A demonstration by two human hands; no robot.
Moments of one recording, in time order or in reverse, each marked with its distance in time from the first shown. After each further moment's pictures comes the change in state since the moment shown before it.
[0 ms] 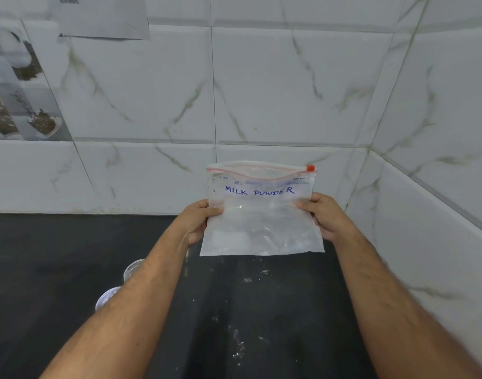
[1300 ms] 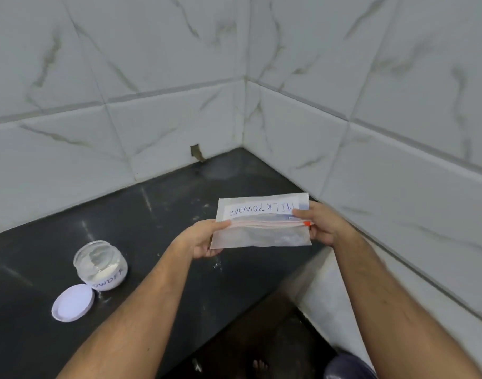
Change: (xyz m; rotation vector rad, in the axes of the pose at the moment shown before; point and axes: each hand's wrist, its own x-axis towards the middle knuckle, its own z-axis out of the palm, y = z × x) left_hand -0.094 -0.127 0.027 0.476 -0.526 -0.500; right_hand -0.290 0.087 0.009 0.096 0.599 0.332
